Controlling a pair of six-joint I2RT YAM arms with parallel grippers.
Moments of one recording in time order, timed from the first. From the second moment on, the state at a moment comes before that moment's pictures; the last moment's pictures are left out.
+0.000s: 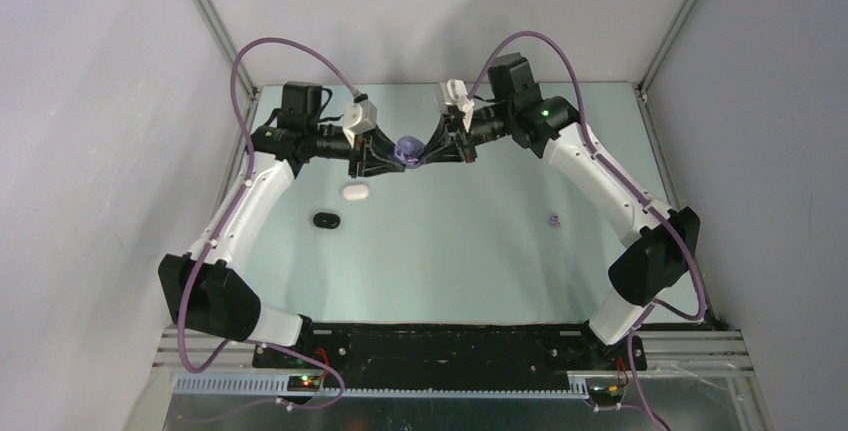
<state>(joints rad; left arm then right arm) -0.23 1.41 1.36 -0.66 1.23 0.72 0.57 1.68 1.74 -0.62 -1.15 -0.69</state>
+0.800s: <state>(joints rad) -0.23 1.41 1.36 -0.62 1.23 0.68 0.54 1.68 1.70 -0.53 -1.15 -0.60</state>
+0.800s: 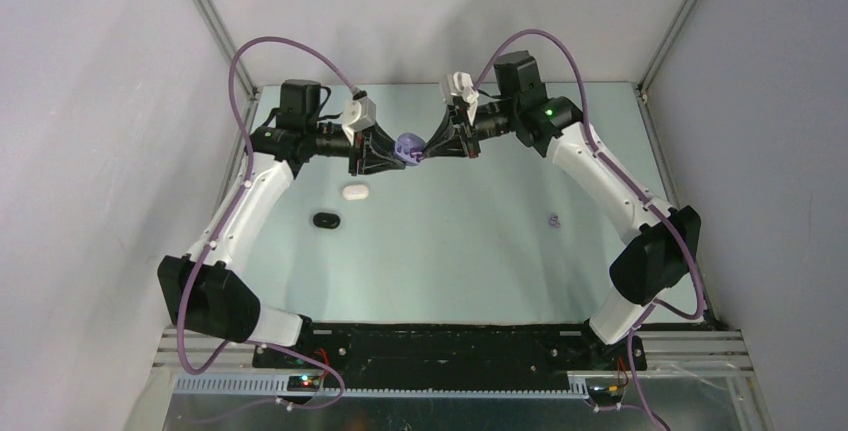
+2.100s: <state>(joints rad) -0.23 1.39 1.25 -0.40 1.22 0.47 0.44 1.24 1.46 -0.53 -0.91 -0.54</state>
